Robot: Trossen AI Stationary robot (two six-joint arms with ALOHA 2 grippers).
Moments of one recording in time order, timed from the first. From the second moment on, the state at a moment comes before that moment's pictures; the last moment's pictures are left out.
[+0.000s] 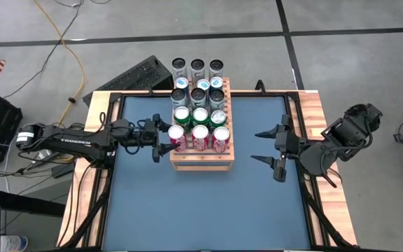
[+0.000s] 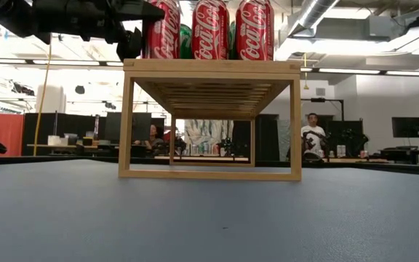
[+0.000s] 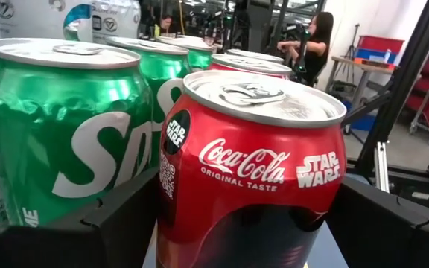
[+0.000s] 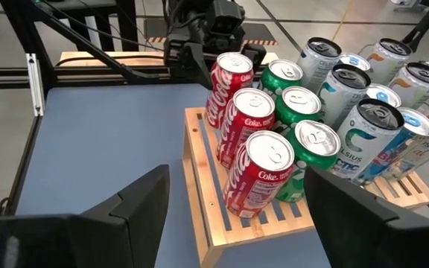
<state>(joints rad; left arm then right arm) 0.11 0.97 0.43 0.62 0.01 -0.16 0.62 1.30 1.75 -1.15 0.79 0.41</state>
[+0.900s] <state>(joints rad) 0.11 0.97 0.43 0.61 0.01 -0.23 0.62 1.30 1.75 -1.16 0.78 0.41</state>
